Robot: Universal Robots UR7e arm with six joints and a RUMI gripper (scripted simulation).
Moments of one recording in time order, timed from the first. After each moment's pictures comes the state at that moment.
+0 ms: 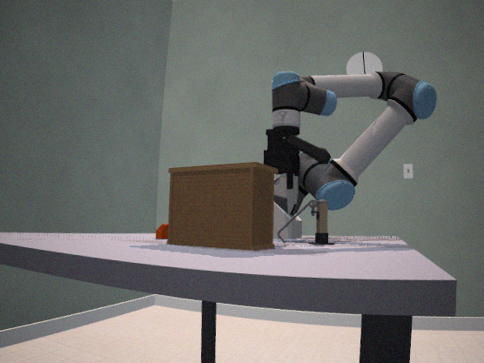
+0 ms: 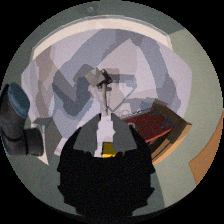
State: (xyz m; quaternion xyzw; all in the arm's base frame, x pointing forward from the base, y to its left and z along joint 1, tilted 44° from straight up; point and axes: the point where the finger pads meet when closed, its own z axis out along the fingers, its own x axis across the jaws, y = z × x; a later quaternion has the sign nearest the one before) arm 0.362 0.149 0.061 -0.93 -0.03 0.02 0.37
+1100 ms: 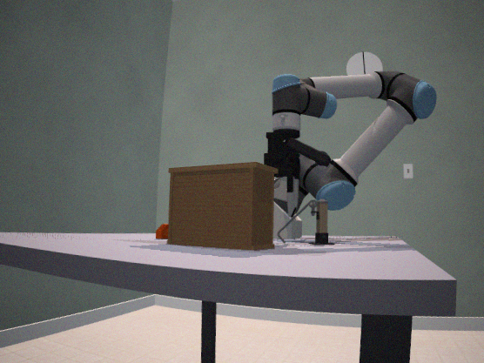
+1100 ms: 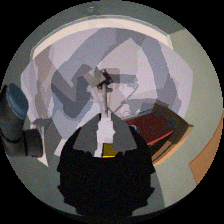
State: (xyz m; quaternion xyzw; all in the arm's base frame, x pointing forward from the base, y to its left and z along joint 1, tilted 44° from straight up) arm 0.361 0.155 0.056 -0.93 -0.03 0.02 0.37
